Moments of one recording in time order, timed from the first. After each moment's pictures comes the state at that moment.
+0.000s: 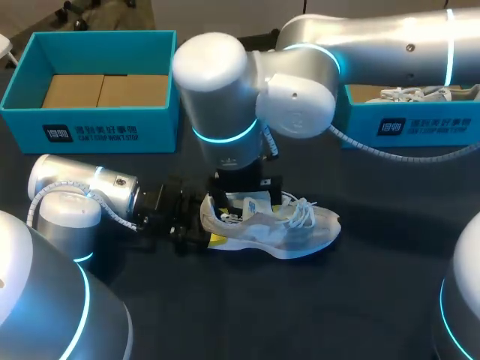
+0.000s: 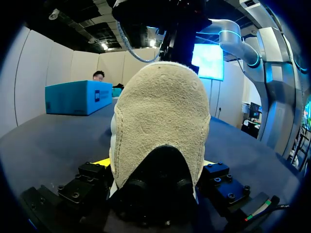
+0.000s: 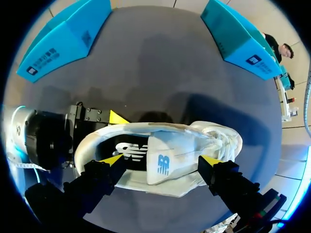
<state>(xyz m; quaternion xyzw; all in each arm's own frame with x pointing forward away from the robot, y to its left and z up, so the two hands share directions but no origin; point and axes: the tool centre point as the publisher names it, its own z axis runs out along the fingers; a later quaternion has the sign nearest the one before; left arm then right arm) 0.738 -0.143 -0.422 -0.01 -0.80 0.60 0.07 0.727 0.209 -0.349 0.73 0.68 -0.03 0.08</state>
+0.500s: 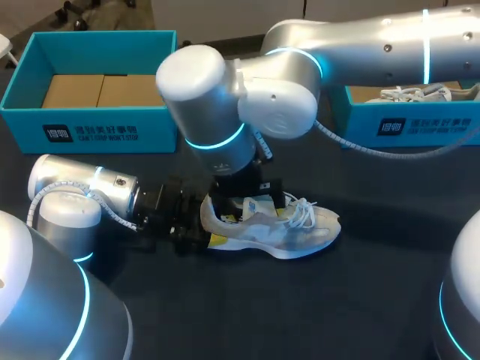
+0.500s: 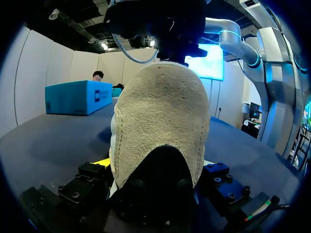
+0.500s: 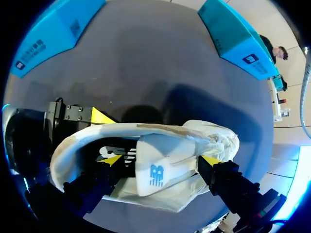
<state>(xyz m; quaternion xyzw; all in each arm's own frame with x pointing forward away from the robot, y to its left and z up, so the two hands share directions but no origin) 0.738 -0.143 -0.422 -0.01 -0.80 0.60 0.07 0.727 0.196 -0.368 0.72 0.68 -0.08 0.11</state>
